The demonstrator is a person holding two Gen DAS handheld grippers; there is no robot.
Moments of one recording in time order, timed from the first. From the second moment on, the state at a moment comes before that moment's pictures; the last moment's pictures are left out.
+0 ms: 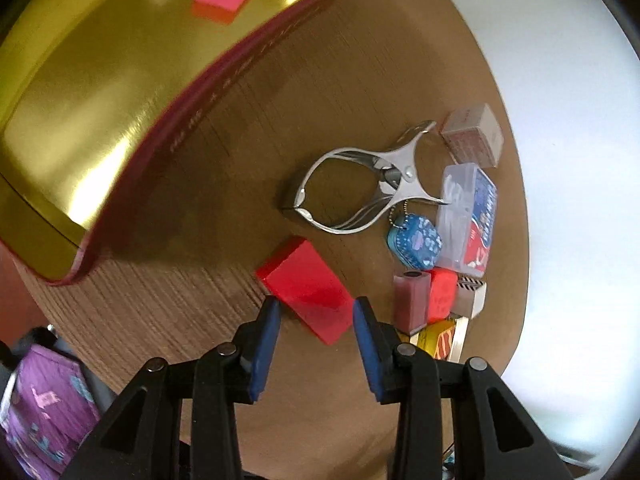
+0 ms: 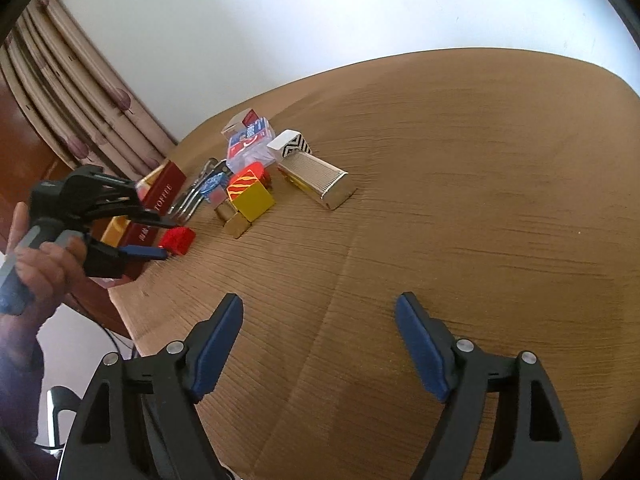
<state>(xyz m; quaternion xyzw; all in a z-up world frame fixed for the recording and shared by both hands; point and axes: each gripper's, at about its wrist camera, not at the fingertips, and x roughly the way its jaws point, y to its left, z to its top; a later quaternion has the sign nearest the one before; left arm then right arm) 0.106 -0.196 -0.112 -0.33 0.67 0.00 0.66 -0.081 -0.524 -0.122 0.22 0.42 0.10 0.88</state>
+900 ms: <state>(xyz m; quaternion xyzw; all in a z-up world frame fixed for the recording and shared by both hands) 0.110 -0.217 -0.100 -0.31 0.67 0.05 0.67 -0.083 -0.548 -0.125 0.30 0.41 0.14 0.85</state>
